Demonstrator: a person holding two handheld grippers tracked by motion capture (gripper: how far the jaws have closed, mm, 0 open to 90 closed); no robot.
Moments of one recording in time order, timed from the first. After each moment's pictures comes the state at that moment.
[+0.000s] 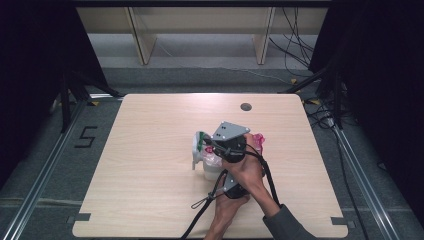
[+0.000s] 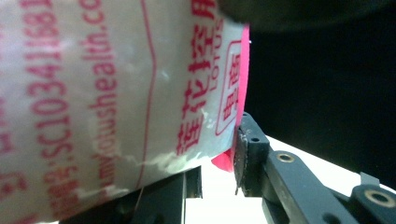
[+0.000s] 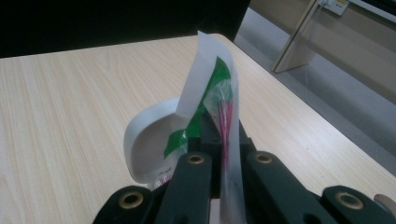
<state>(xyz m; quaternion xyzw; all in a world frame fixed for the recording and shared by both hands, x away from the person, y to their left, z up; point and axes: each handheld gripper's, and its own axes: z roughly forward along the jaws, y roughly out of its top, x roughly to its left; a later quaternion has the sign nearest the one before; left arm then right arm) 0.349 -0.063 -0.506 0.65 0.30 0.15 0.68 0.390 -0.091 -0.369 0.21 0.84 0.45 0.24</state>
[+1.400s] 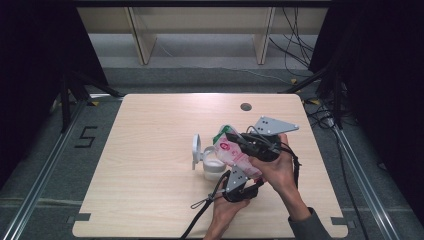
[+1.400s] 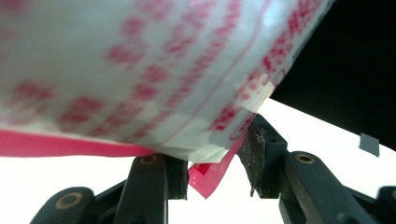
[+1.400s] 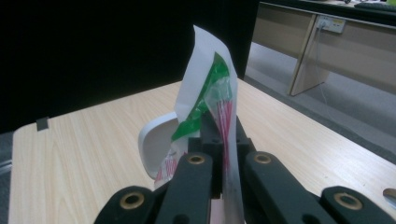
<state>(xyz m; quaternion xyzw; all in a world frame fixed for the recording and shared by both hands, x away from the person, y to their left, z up) 0.345 -0.055 -0.514 0.72 0.30 0.13 0.61 0.378 -0.165 -0.344 0.24 0.78 0.55 0.18</state>
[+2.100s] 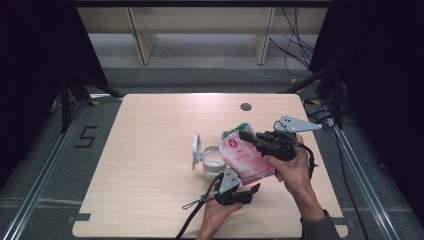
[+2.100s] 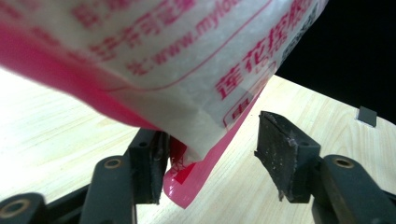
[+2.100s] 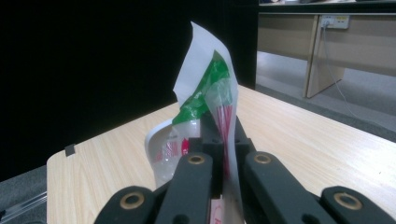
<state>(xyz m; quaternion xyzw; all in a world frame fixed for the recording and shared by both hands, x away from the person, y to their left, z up) 0.336 -0.035 -0.514 0.75 0.31 0.13 0.57 0.378 -0.203 -0.346 0.28 0.74 0.60 0.12</state>
